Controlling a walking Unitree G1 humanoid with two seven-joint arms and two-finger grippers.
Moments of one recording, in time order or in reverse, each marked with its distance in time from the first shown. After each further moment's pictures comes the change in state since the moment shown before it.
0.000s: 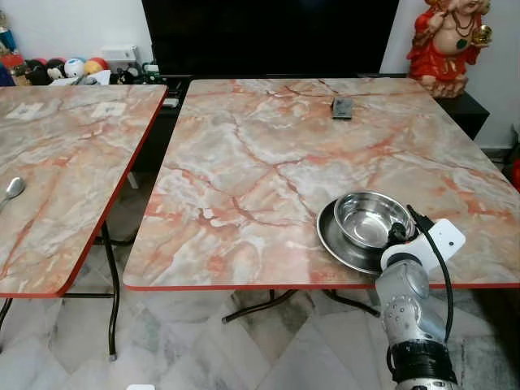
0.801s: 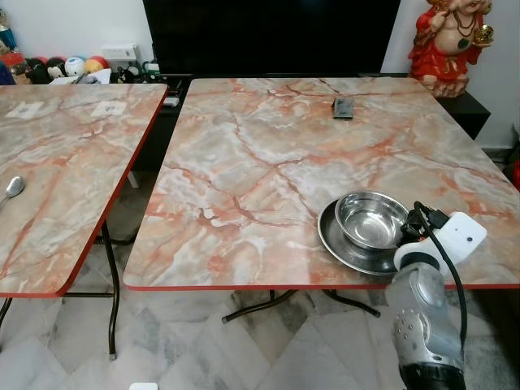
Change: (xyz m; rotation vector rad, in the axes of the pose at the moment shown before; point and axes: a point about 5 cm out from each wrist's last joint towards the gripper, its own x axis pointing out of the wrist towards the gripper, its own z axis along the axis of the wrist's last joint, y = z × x) left arm 0.001 -0.004 0.002 -0.006 -0.005 -0.008; right arm -0.024 -0.006 0.026 -0.167 -0.216 0.068
